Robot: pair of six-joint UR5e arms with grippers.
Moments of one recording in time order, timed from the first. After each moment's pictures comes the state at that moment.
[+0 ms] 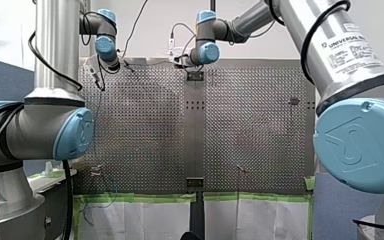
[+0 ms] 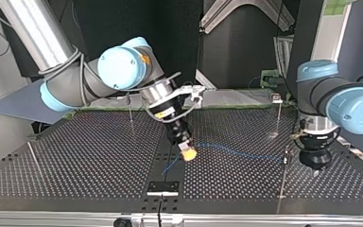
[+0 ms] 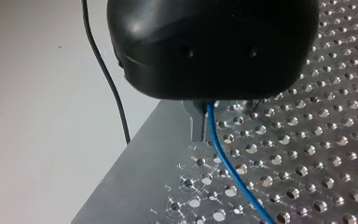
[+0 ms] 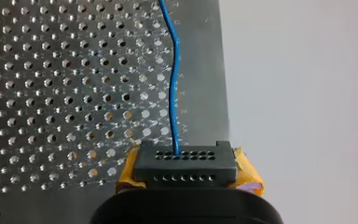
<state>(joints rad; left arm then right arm) 0.10 -1.64 -1.51 -3.15 -1.69 -2.09 2.34 -1.08 1.06 -0.10 1.45 1.61</state>
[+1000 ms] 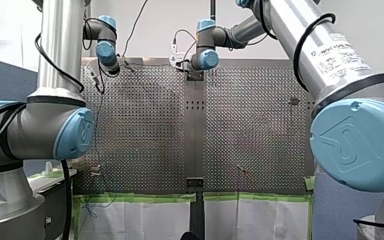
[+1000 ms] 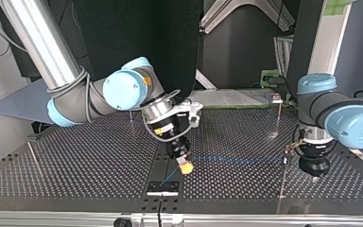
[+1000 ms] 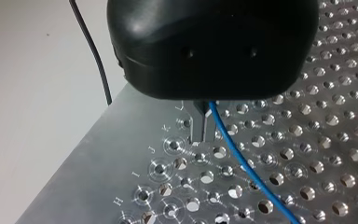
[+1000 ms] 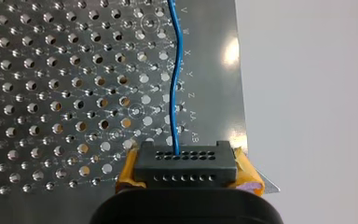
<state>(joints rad) 0.11 -1.71 -1.45 -3.15 -1.68 -2.07 2.31 -0.98 0.93 -0.09 1.43 1.63</state>
